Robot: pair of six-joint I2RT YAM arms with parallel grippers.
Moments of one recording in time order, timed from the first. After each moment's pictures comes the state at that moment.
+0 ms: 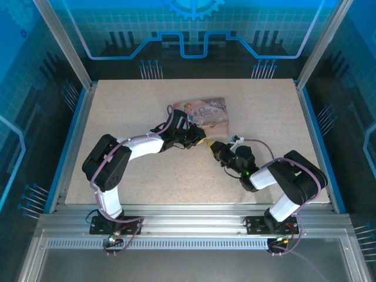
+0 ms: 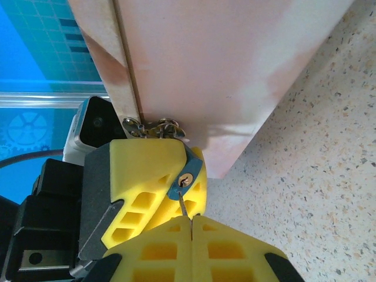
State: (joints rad) left arm -0.57 1.84 1.09 0.11 0.46 -1.17; right arm 0.54 1.62 0.30 1.12 -0.16 1.45
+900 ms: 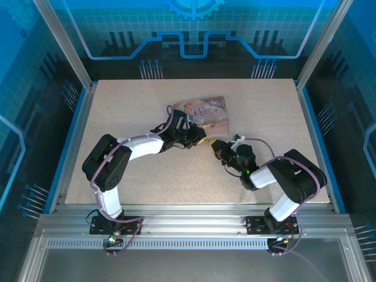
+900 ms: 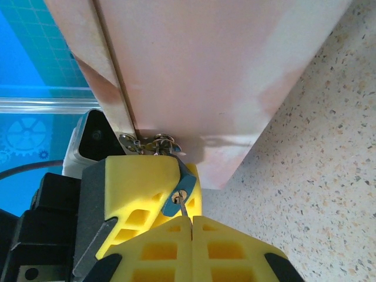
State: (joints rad) left arm -0.57 1.84 1.08 0.14 0.47 -1.19; right arm 0.52 1.63 0.32 1.12 -0.17 1.44
